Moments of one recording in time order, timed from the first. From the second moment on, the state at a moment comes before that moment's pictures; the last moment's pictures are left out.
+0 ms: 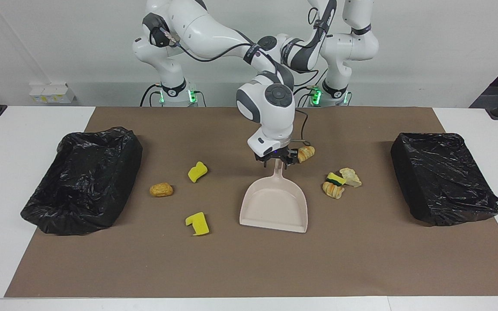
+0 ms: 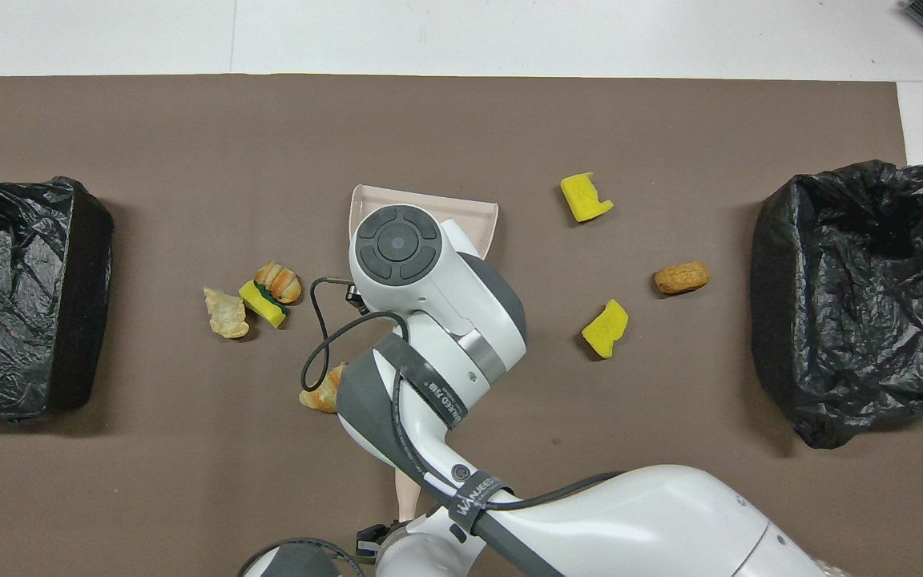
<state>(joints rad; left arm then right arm) -0.13 -0.28 -0.93 -2.51 -0.20 2.21 -0.76 0.51 0.59 0.23 -1.38 -0.06 1.97 0.93</state>
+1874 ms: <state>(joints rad) -0.12 -0.30 -0.63 -2.45 -0.20 1.99 -0.50 0.31 0.41 0.23 -1.41 -0.07 1.69 0.07</state>
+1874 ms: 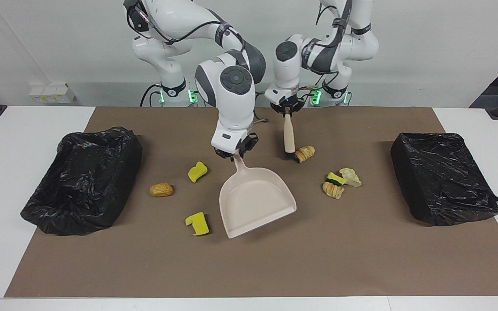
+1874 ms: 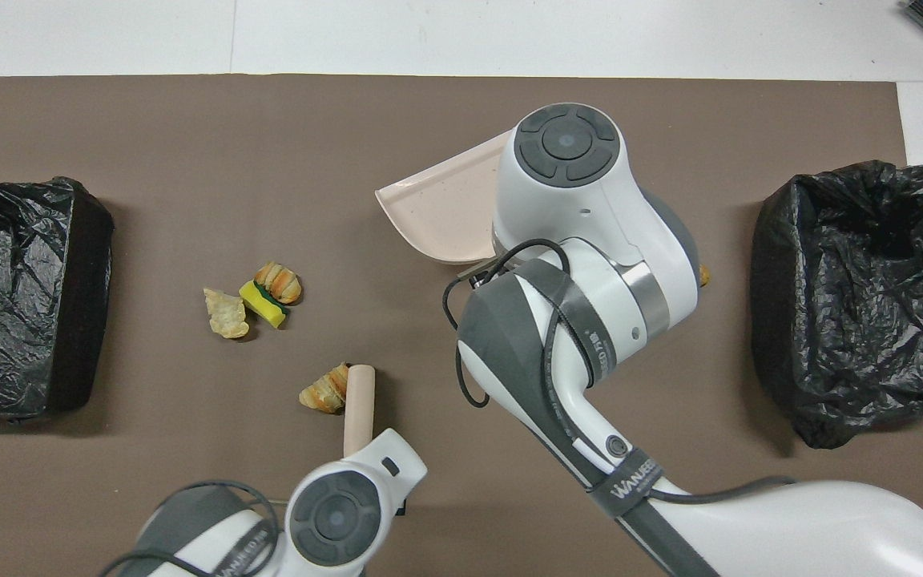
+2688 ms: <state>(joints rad) -0.08 -0.12 -0.10 -2.18 0.10 2.05 -0.11 0.30 0.28 0.23 -1.71 -0.12 1.85 -0.72</state>
